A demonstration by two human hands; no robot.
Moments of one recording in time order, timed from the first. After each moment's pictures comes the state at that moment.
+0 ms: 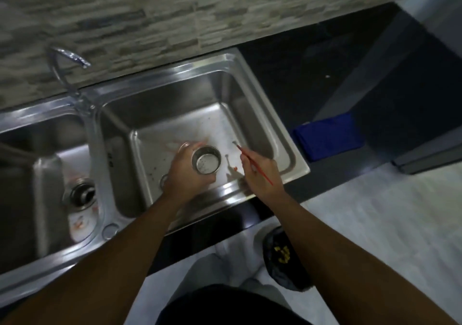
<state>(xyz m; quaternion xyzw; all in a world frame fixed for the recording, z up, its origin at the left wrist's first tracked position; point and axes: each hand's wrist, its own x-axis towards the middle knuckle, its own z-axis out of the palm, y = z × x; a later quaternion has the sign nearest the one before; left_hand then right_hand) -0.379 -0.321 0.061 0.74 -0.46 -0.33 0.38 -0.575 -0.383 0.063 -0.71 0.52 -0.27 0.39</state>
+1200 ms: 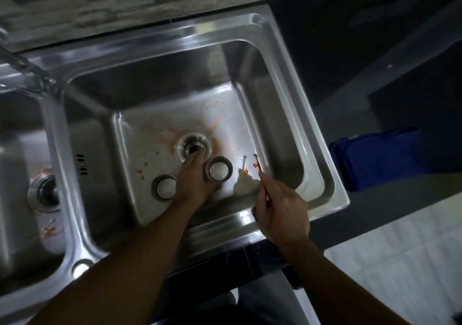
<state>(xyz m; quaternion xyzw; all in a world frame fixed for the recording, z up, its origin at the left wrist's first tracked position) -0.353 -0.375 -0.083 0.81 -0.41 -0.37 0.18 -0.568 -0.396 0.008 -0.81 0.51 -0.17 0.21</state>
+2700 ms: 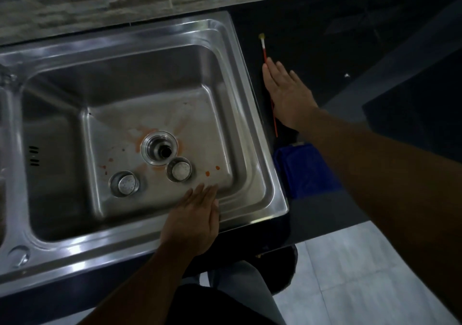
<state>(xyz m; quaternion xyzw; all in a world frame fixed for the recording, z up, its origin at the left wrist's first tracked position) -0.510 -0.360 0.026 0.79 -0.57 -0.24 0.07 -0.622 -0.687 0.023 -0.93 0.36 0.10 0.05</state>
